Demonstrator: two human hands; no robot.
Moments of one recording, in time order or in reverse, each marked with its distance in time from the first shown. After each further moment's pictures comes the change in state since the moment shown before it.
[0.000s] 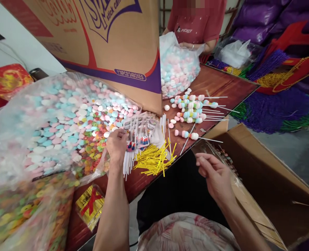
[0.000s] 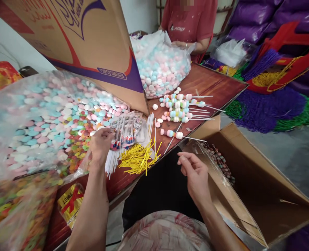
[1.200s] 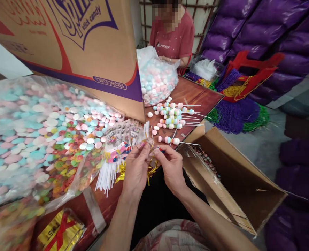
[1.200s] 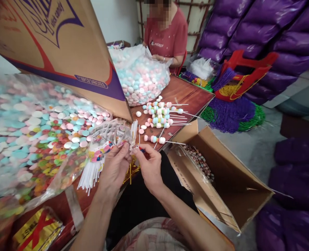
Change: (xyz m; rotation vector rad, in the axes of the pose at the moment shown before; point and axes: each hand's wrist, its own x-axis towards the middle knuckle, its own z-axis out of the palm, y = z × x) left_hand -0.110 0.118 0.023 -1.381 -0.471 -0.495; right_hand 0.014 -0.023 0.094 -0.013 -0.162 -0.121
